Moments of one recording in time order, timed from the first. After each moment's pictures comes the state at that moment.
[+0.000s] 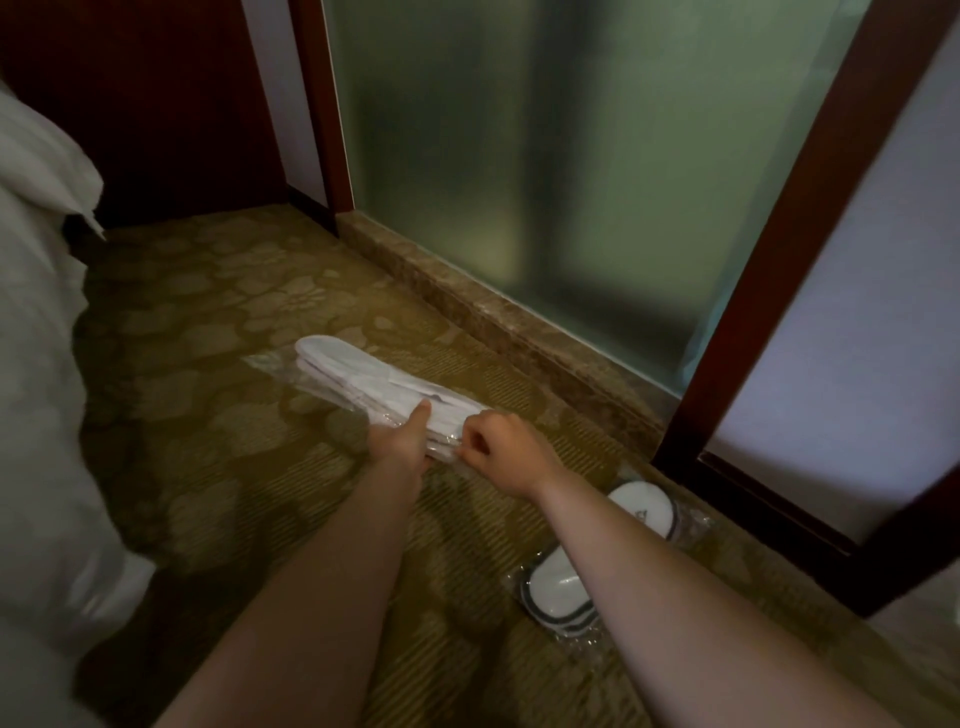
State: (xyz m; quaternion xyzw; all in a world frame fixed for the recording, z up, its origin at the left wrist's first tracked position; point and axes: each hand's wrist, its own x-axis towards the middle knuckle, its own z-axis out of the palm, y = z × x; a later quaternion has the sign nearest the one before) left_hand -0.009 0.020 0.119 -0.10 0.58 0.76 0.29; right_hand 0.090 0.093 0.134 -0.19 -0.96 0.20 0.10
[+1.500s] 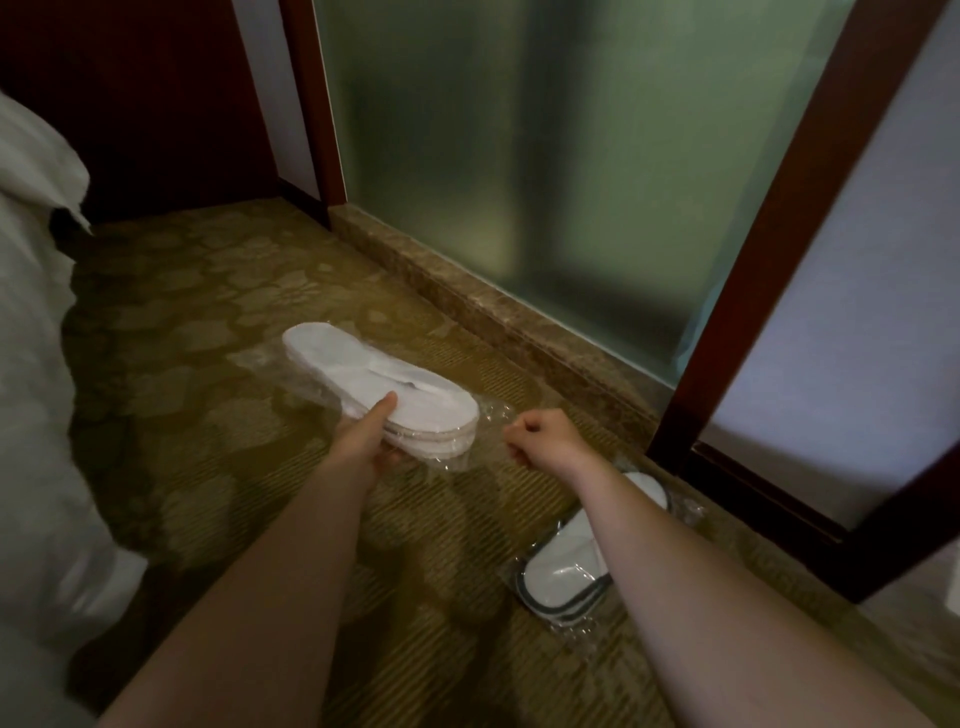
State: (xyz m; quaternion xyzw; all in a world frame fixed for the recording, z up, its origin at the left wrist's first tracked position) left_hand -0.039 -0.008 0.118 -0.06 0.59 0.70 0.39; right_hand 0.114 0.127 0.116 -0.39 -0.76 0.52 0.11
